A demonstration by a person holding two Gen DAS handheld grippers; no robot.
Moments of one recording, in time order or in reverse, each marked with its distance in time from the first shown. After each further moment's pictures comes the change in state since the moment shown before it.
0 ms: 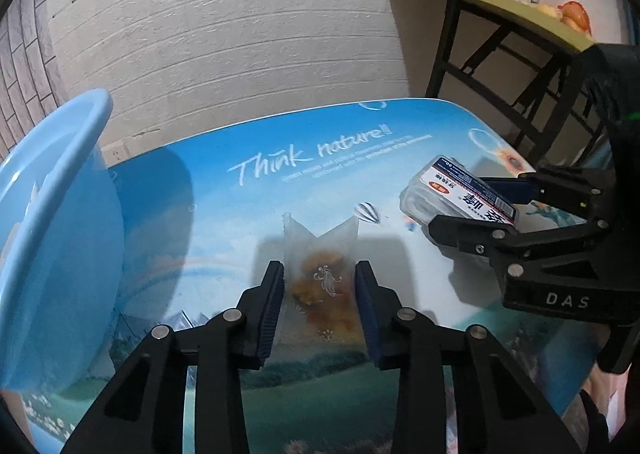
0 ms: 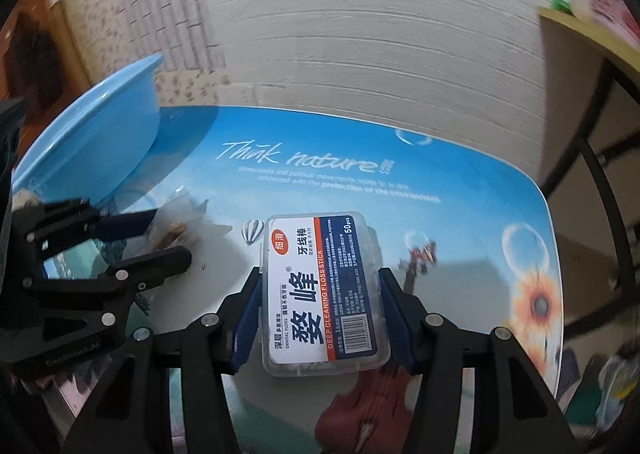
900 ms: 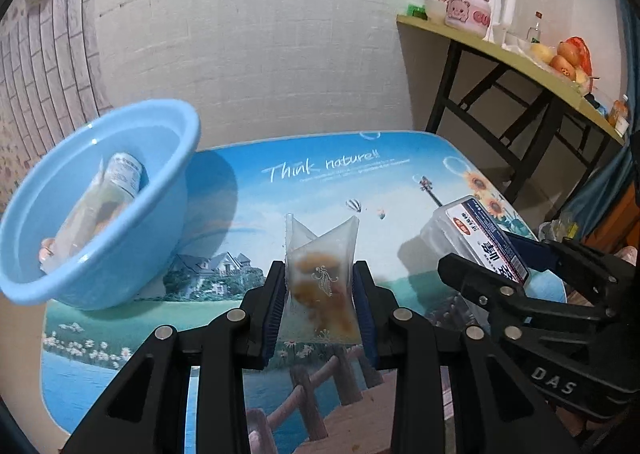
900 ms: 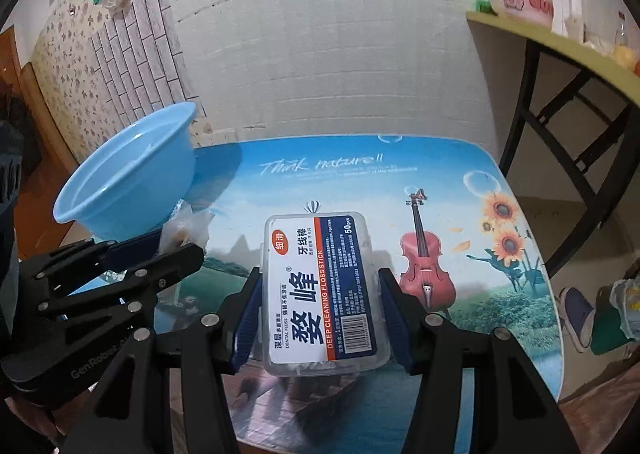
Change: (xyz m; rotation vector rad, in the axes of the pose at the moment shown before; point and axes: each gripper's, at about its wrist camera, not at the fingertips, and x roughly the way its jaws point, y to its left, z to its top) left arm -0.081 -0.009 -0.020 -0.082 -0.099 0.032; right arm -0.092 0.068 -0.049 0.174 -0.143 -0.106
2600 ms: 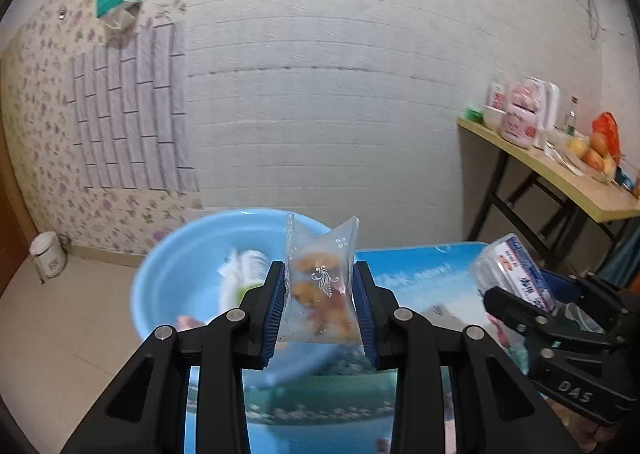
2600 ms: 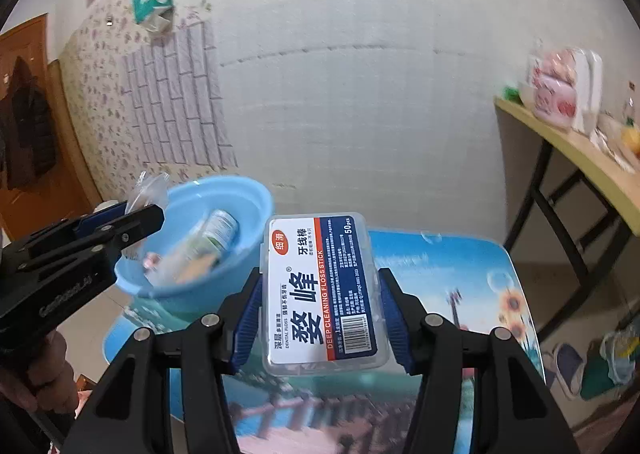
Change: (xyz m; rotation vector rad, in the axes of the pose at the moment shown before) left arm -0.105 0.104 0.050 -0.113 -0.264 0.157; right arm -0.049 0.091 0.068 -0.113 -0.183 0.055
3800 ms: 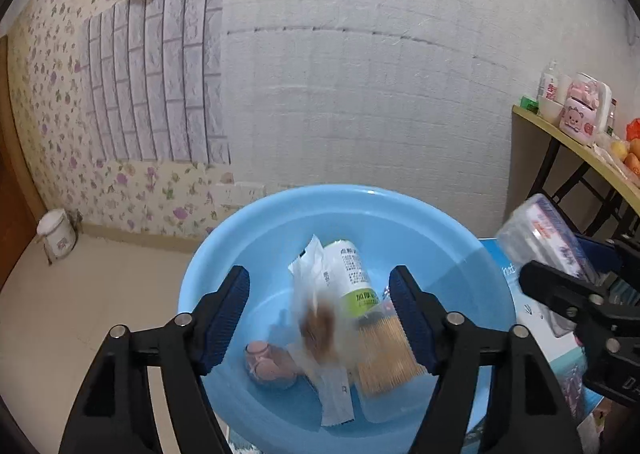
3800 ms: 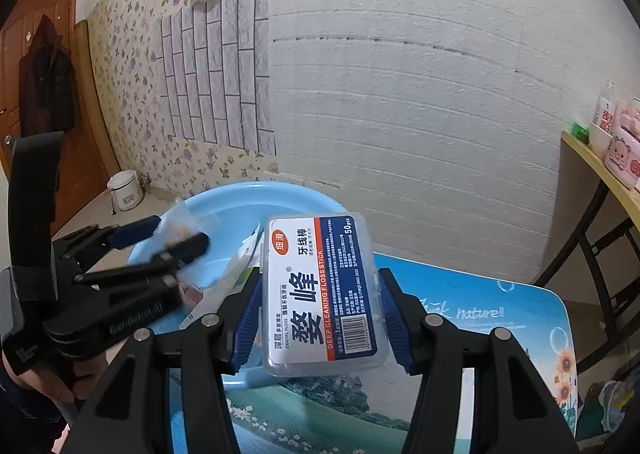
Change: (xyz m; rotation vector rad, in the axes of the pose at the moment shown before) left arm 0.077 0.093 -0.013 -0.023 0.071 0.045; right arm 0.099 0.090 0.040 -0.132 0.074 0.051
